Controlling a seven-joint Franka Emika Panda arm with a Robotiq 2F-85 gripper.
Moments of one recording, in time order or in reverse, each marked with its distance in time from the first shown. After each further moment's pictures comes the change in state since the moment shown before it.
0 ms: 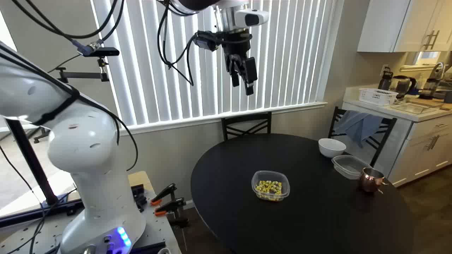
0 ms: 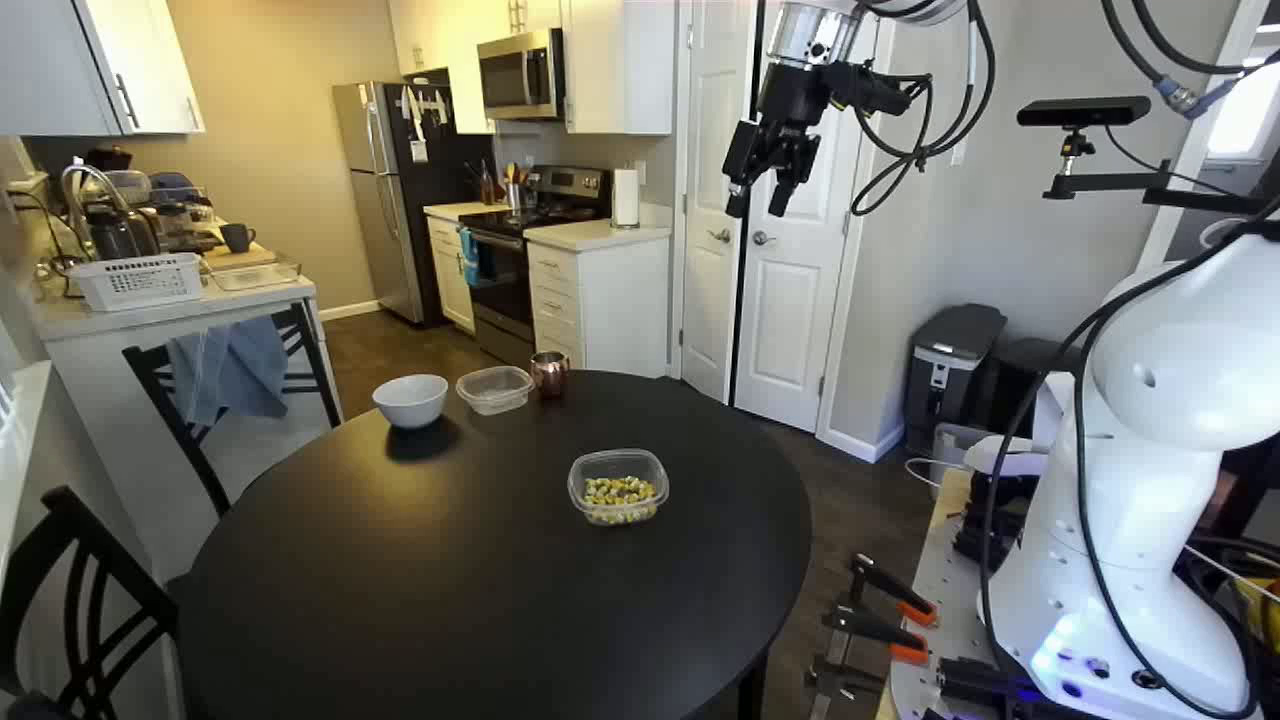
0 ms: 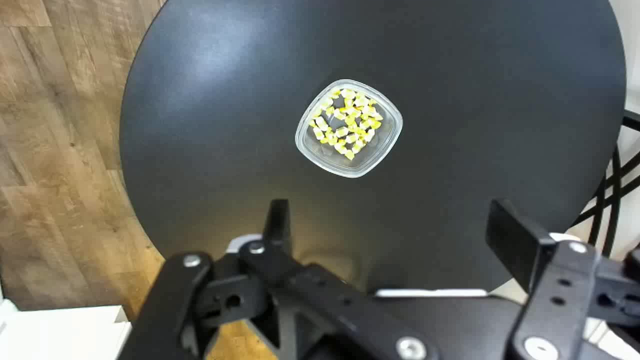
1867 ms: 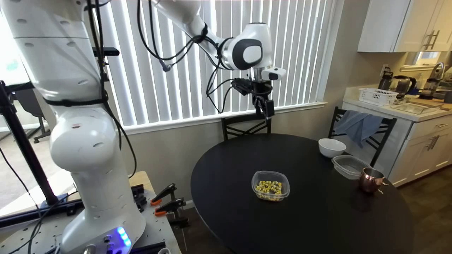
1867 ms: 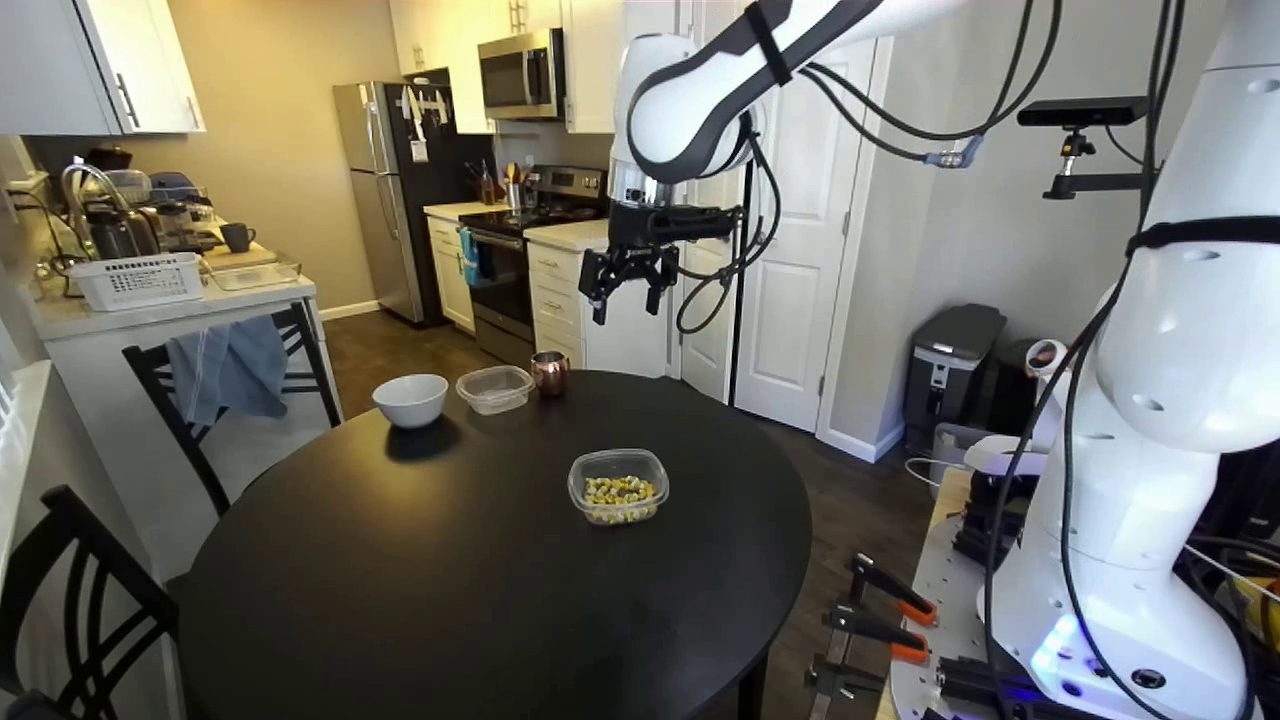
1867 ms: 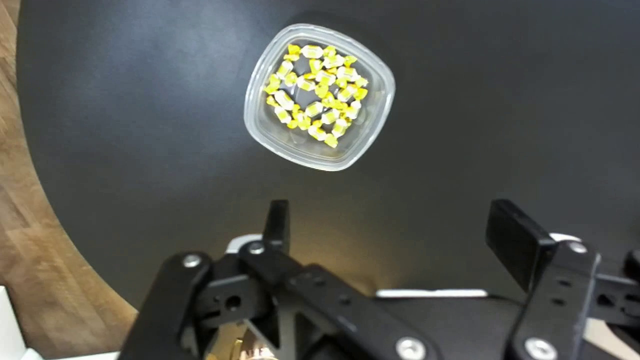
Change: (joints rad) arm 0.038 0.648 0.130 0.230 -0.041 0.347 0.313
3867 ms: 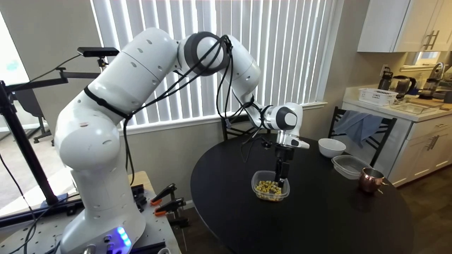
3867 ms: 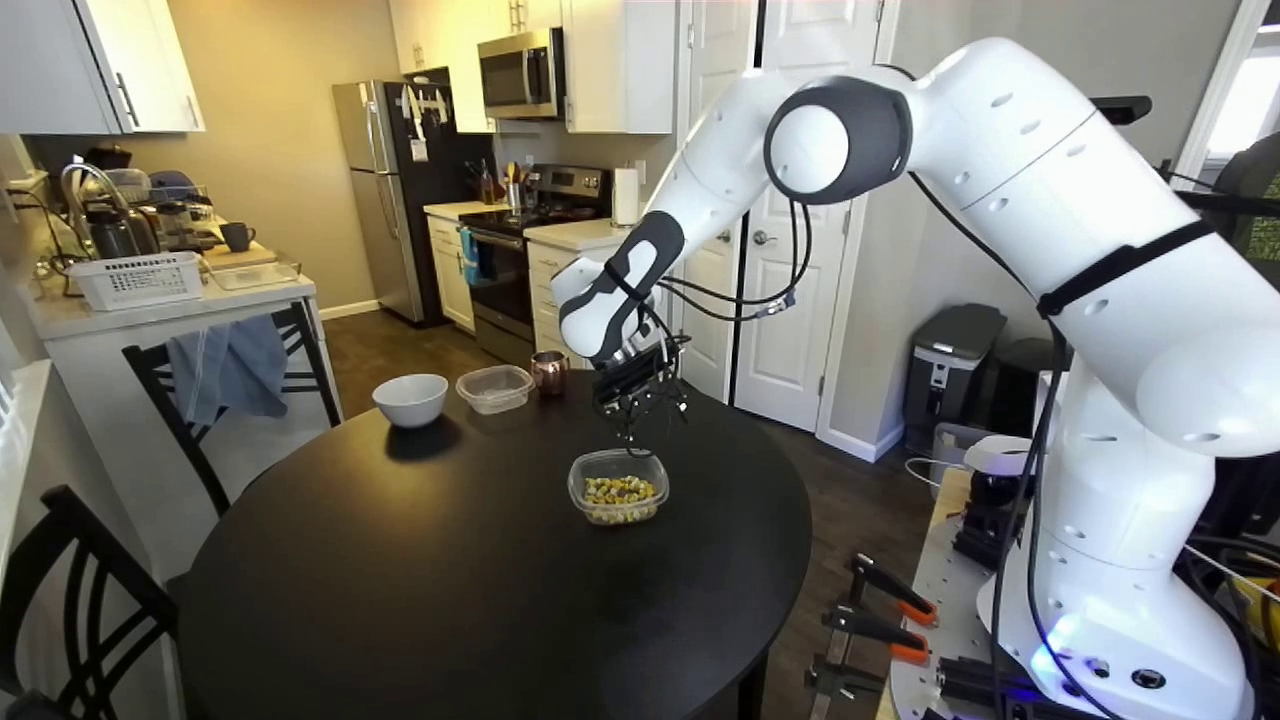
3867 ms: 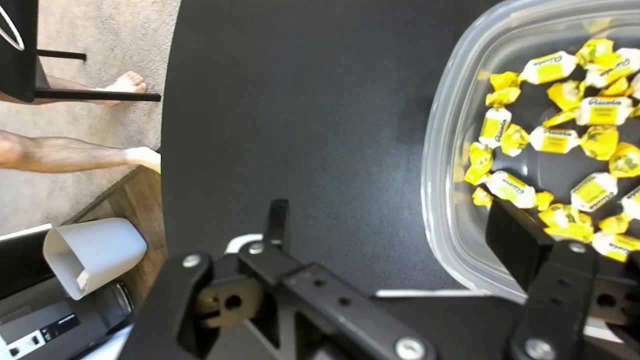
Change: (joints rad) arm 0.115 0.839 -0.234 0.614 -0.129 -0.361 0.410
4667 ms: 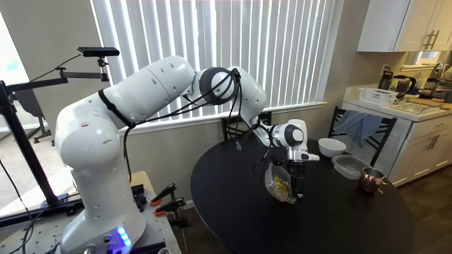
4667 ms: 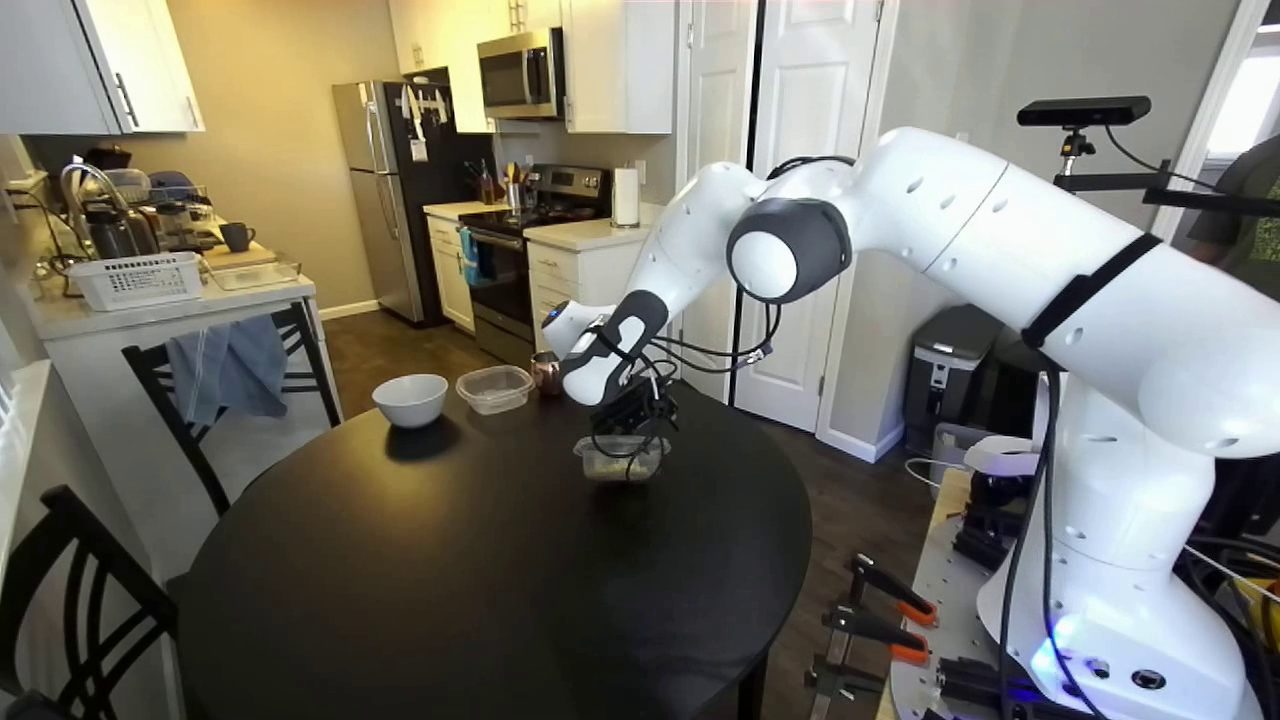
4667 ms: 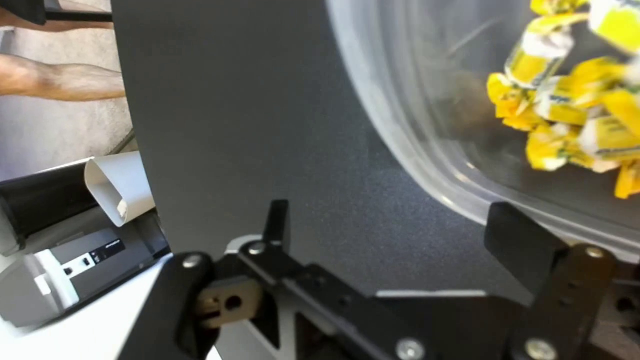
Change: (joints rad) arm 0.010 0.299 -0.085 0.307 -0.091 0.045 0.063
